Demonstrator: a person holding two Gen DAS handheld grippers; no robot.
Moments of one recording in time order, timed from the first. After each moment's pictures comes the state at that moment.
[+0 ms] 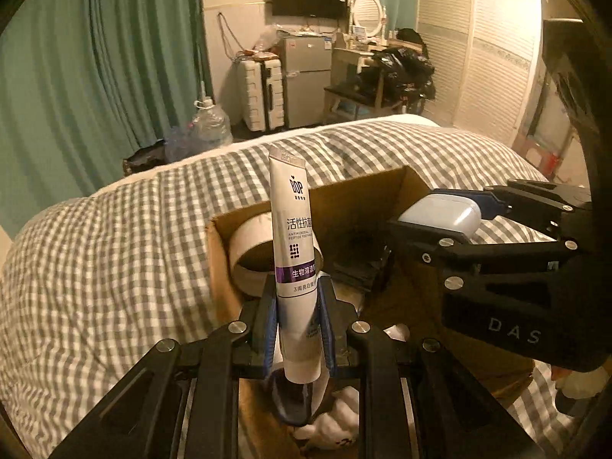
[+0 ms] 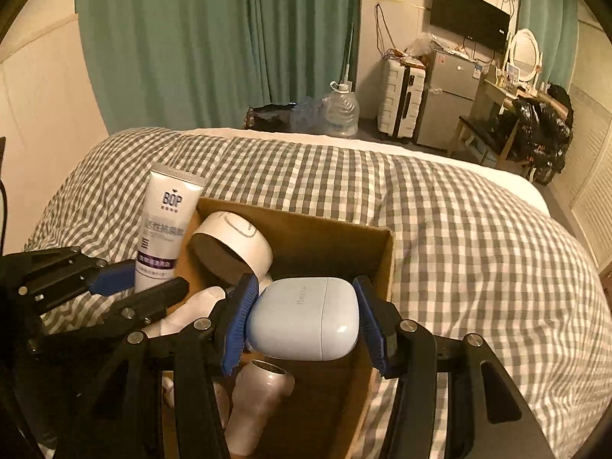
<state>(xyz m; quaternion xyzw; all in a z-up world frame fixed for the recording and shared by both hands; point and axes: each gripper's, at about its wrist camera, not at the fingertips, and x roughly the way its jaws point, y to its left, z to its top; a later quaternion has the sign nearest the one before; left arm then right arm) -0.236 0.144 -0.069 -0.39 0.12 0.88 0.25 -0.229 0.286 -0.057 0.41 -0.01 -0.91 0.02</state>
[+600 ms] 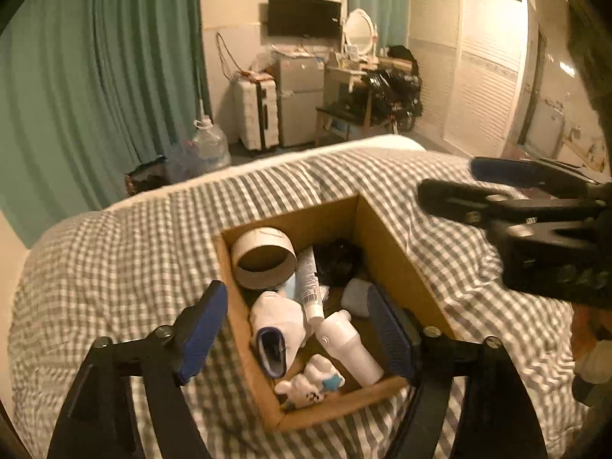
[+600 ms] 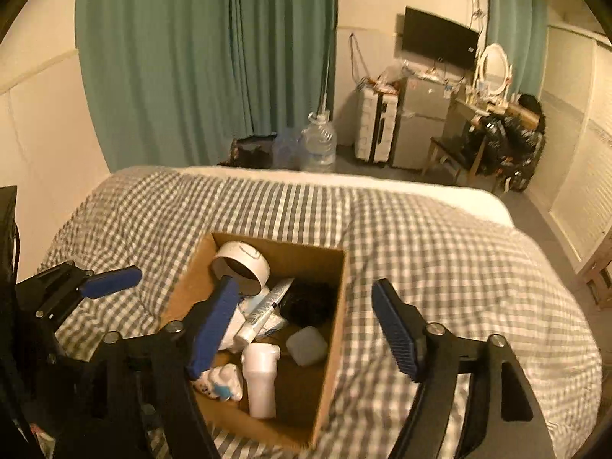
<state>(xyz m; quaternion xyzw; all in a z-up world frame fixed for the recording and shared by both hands) -0.167 0.129 0.009 -0.36 0.11 0.90 0.25 -0.145 0.294 0.040 0.35 -0.02 -0.93 -0.02</state>
